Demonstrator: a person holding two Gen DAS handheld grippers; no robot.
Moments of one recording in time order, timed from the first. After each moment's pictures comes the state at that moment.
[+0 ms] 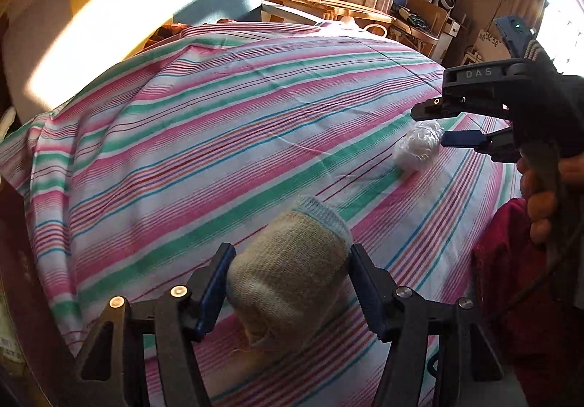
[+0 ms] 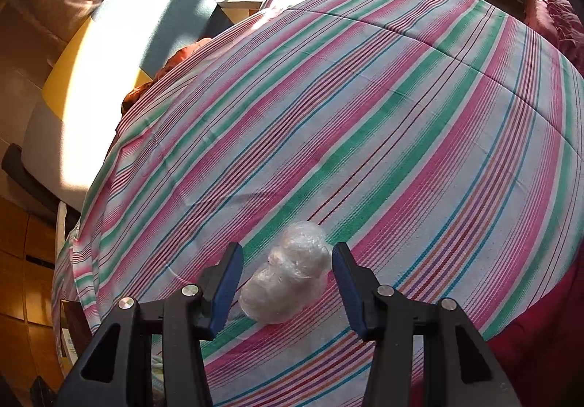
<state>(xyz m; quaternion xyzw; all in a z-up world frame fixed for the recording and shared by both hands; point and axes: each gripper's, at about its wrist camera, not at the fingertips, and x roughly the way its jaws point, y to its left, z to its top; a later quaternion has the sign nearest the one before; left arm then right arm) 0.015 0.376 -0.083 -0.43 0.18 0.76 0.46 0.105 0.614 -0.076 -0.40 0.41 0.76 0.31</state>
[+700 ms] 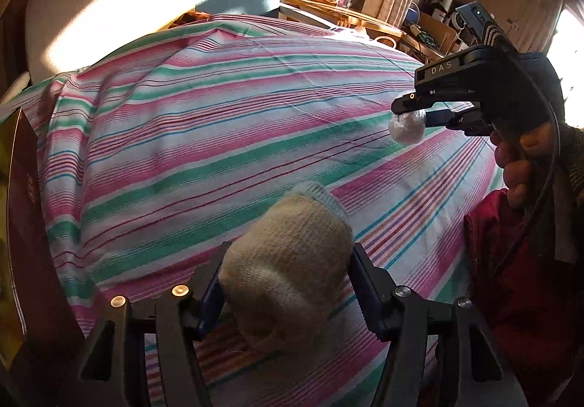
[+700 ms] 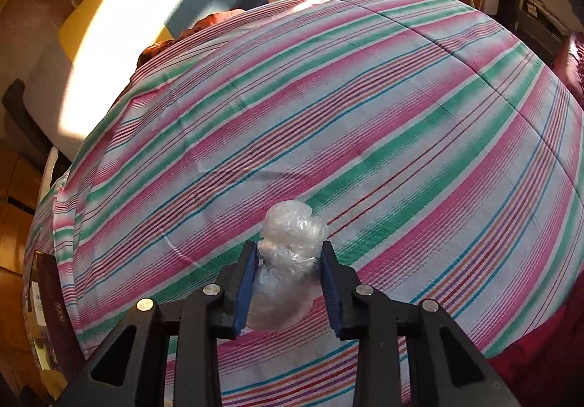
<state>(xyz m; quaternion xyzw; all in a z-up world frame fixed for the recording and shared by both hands) 0.033 0.336 -0.097 -0.44 0.13 0.77 0.45 0.072 0.588 -0.080 -0.45 0.32 0.79 0.27</state>
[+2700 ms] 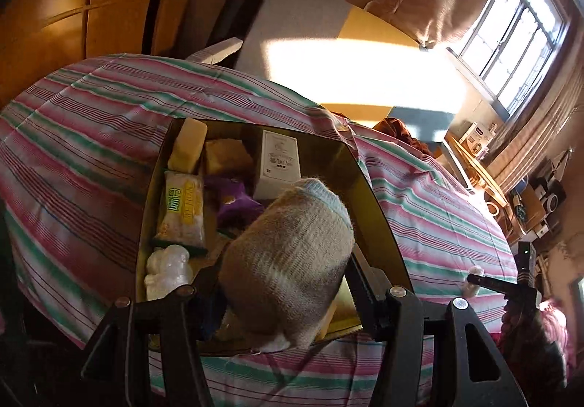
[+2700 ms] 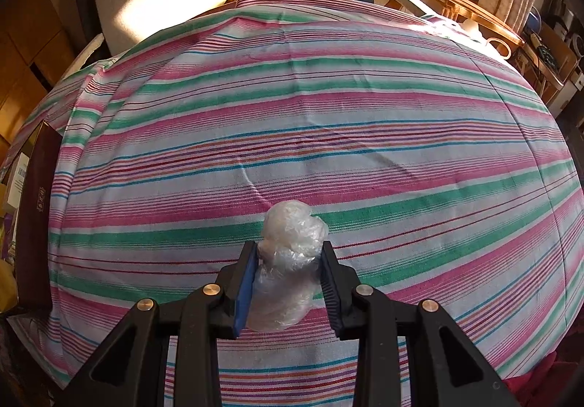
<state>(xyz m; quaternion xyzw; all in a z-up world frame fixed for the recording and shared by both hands) -0.055 0.026 -0.006 -0.42 -0.12 0.87 0.21 0.031 0.517 -0.081 -0.53 0.15 0.82 0.18</state>
